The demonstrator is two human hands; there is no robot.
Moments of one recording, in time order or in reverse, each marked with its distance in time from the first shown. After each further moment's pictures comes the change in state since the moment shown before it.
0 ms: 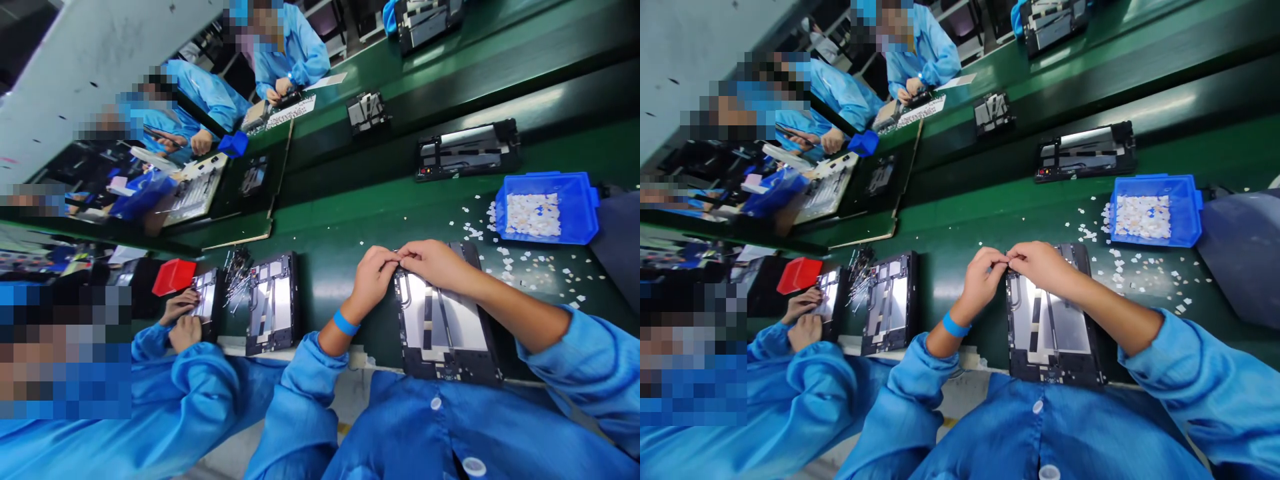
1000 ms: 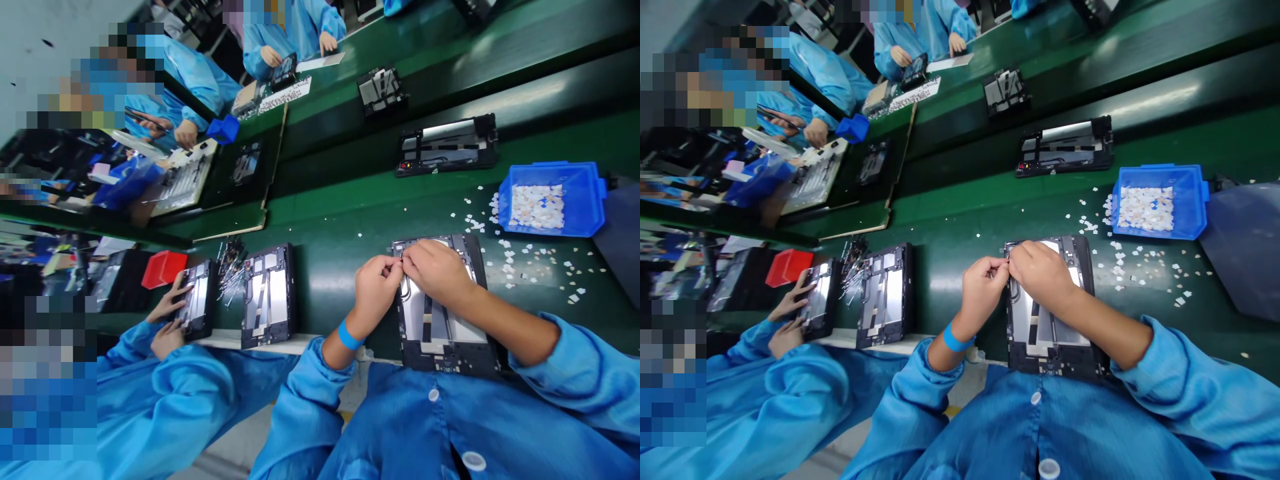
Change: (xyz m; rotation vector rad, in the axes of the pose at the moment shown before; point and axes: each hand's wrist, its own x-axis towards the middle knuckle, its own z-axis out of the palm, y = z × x) left_hand -0.025 0.032 0.013 0.063 0.126 -0.282; right_hand -0.027 -0.001 0.027 -0.647 0.379 -0.328
